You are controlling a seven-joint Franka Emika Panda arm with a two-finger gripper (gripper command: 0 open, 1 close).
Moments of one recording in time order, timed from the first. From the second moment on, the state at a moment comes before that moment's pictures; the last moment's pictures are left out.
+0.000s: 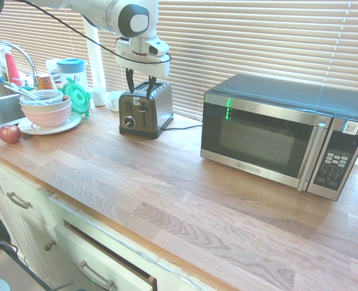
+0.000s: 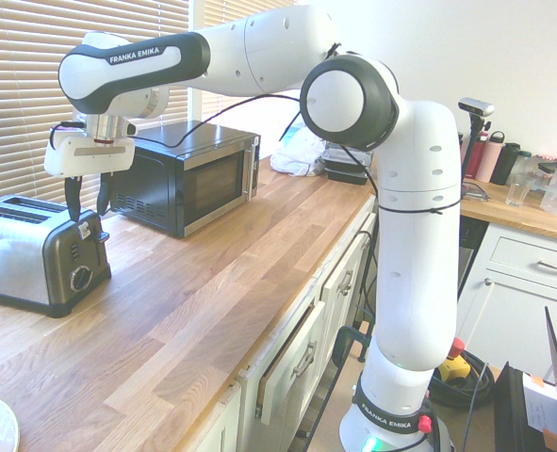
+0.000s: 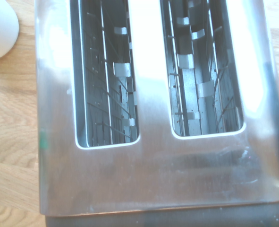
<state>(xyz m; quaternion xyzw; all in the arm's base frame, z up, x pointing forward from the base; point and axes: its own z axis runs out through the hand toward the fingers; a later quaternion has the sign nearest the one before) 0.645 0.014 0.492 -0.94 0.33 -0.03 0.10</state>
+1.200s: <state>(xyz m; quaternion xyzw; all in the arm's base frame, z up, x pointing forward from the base) 0.645 -0.001 0.477 -0.94 0.34 -0.01 0.09</state>
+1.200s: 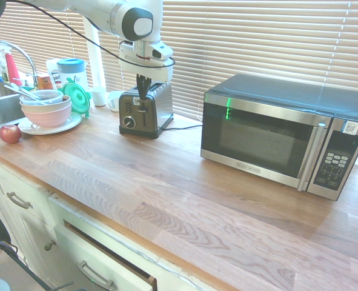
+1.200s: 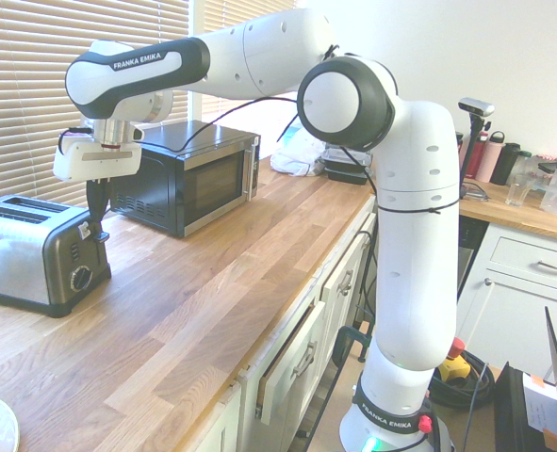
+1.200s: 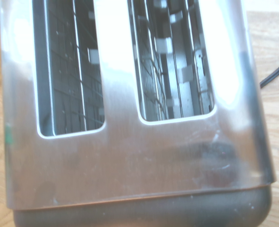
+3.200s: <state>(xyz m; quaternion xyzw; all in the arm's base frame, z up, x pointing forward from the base) 0.660 -0.002 0.400 -0.93 0.35 0.05 0.09</state>
